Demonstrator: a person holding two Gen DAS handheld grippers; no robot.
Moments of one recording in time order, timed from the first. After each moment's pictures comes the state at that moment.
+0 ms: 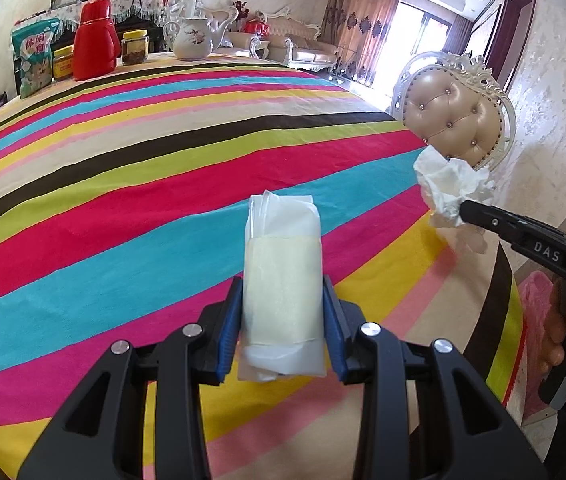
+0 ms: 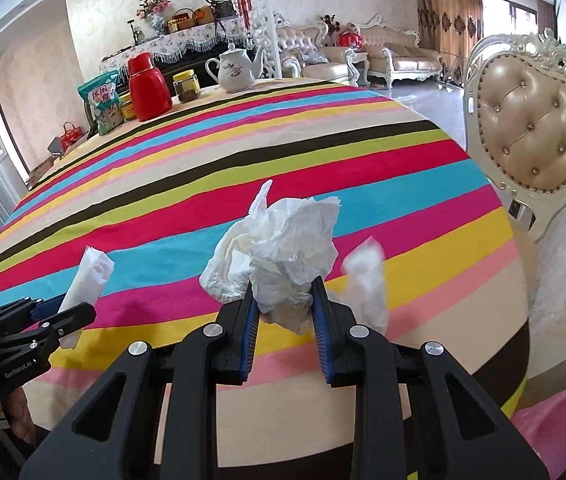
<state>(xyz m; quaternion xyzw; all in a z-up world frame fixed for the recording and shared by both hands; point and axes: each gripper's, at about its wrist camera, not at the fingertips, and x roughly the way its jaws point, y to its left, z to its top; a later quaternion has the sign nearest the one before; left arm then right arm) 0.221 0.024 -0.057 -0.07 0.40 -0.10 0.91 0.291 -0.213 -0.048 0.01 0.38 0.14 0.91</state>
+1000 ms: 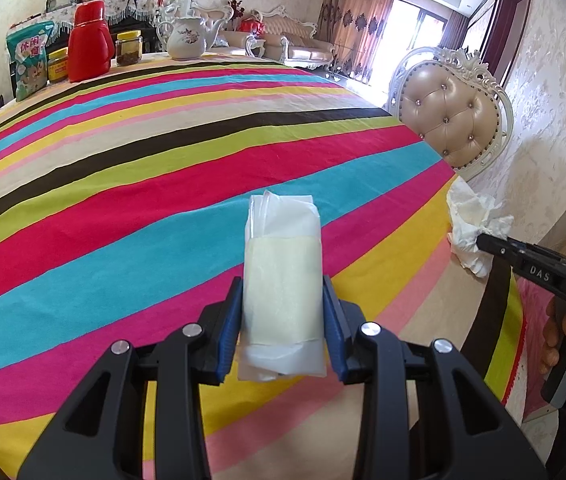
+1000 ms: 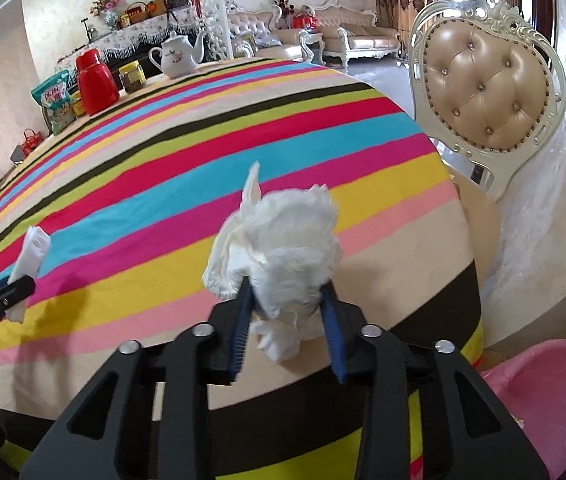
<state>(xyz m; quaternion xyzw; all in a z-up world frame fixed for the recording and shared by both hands) 0.221 0.017 -0.060 -0.06 0.41 -0.10 0.91 0.283 -0.270 -0.079 0.02 0.42 0.07 0.90</state>
